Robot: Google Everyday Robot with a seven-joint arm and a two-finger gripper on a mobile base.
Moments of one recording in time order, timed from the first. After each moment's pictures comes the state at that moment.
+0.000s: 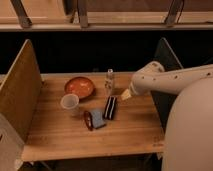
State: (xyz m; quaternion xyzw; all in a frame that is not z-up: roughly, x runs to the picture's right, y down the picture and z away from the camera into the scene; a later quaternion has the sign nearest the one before) arm 0.167 0.030 0.795 -0.12 0.08 0.56 0.81
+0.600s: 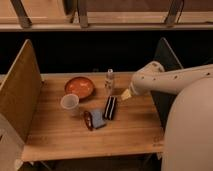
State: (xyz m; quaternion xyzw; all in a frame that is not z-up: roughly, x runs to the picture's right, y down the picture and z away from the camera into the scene) arm 0.168 0.031 0.798 -0.12 0.08 0.56 0.81
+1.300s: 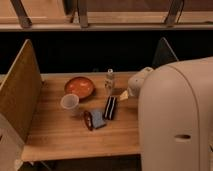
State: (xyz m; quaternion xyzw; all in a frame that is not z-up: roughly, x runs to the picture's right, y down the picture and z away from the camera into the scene) arm 0.164 0.059 0.869 -0.13 0.12 0.65 0.74
